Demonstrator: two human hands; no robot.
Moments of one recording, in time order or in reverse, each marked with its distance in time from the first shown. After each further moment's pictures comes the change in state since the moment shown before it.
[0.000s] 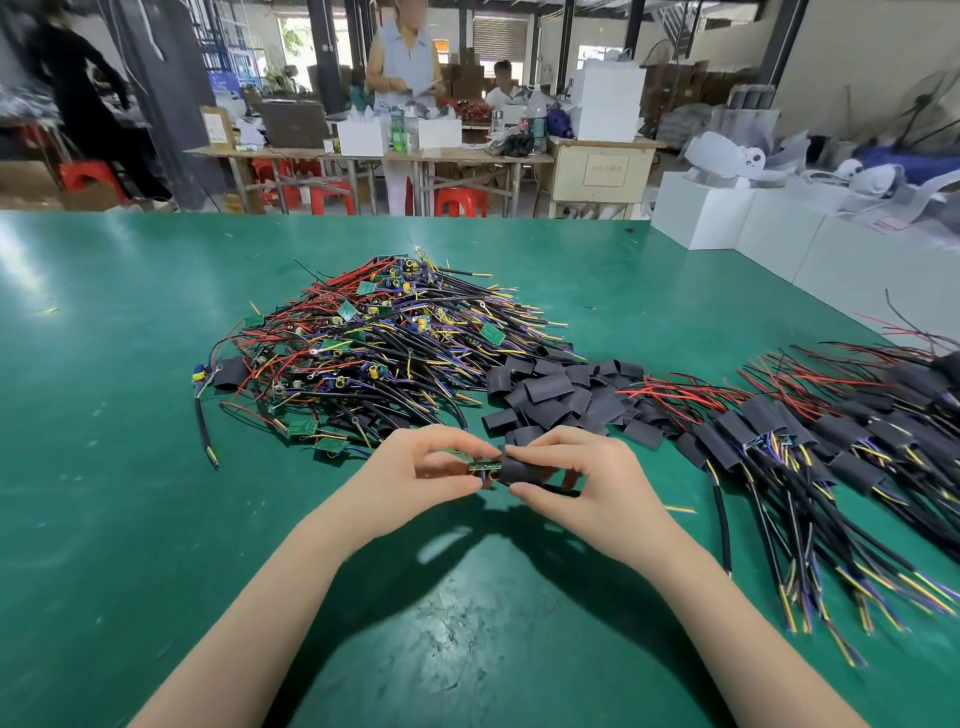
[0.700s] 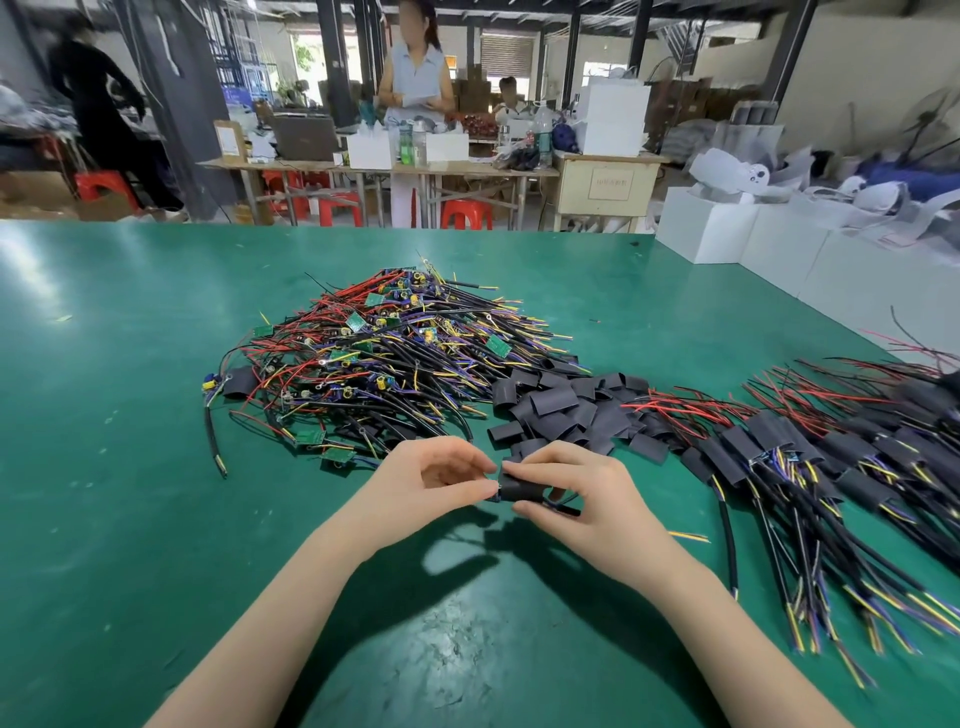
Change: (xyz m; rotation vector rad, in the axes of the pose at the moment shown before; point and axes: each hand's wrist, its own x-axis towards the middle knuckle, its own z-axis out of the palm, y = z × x) left_hand 0.005 -0.009 0.002 -0.014 0.066 0.003; right_hand 0.000 -0.004 0.002 0.035 -0.046 -0.095
